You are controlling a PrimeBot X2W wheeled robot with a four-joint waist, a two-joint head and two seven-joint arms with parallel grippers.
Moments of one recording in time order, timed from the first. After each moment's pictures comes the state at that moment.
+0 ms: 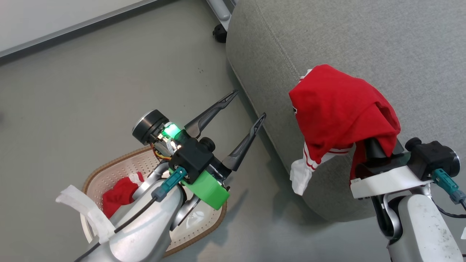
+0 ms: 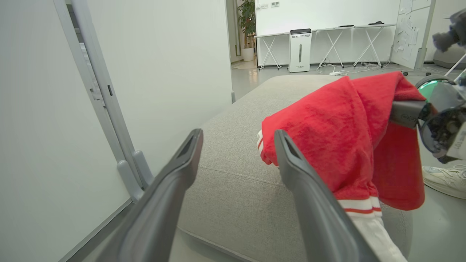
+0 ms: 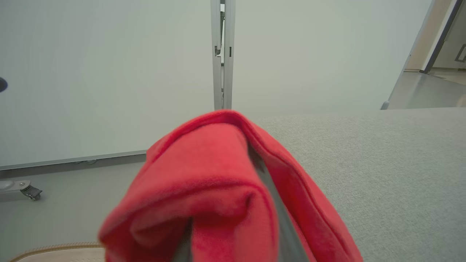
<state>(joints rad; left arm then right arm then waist) -0.55 0.21 -0.70 0.17 -0.22 -0.13 -0.26 -0.23 -0.05 0.02 0.05 0.13 0.13 -0.26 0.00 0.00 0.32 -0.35</state>
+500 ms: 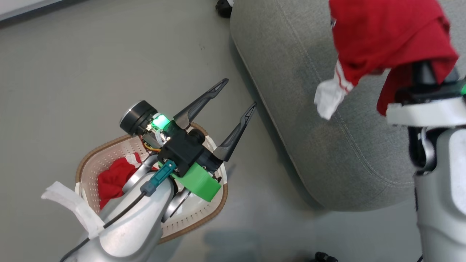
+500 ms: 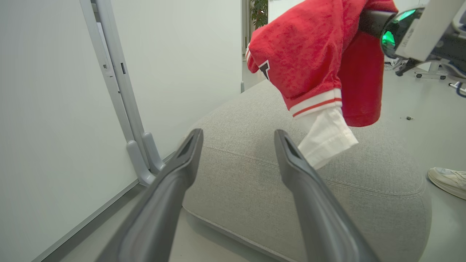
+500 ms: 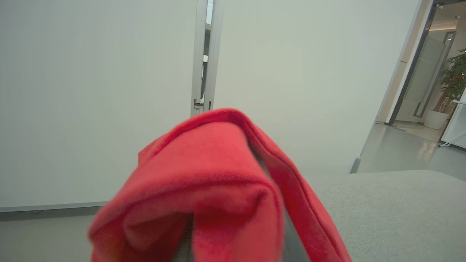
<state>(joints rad) -0.57 0.23 -0.68 0.15 -0.22 -0.13 -0.26 -0.50 -0.06 -0.12 0.03 0.07 0.13 -0.26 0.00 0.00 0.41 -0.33</state>
